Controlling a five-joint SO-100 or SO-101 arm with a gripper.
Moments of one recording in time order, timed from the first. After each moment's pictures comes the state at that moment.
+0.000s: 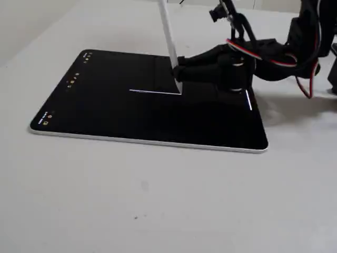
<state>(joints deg) -15.8 61.7 156.0 -90.0 -83.3</state>
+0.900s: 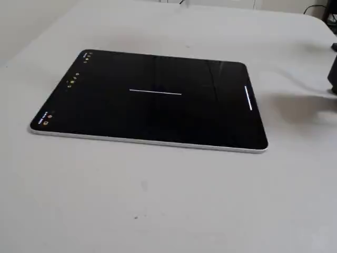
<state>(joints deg) -11.2 142.6 146.2 6.4 -40.8</state>
